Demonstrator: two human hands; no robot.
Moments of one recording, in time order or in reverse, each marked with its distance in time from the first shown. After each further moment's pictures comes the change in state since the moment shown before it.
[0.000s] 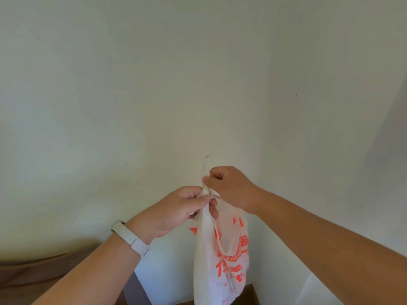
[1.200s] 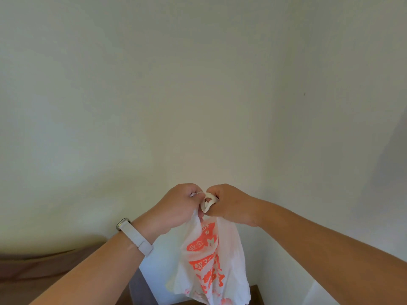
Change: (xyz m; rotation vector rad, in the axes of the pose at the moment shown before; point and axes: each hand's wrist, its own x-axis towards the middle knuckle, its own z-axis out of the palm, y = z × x) left_hand 0.006 0.004 -0.001 0.435 0.355 -0.118; right_hand 0.002 0.025 0.017 -0.011 -0.322 0.036
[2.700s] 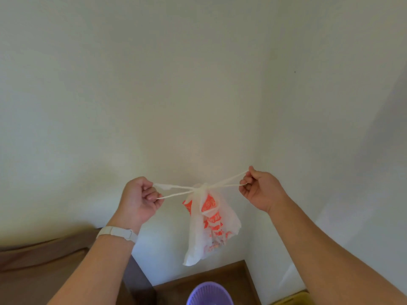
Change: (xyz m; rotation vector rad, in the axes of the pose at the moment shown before) left_hand 0.034 -0.095 -0.010 -1.293 0.292 -0.474; right_hand -0.010 0.103 -0.029 1.367 0.584 0.280
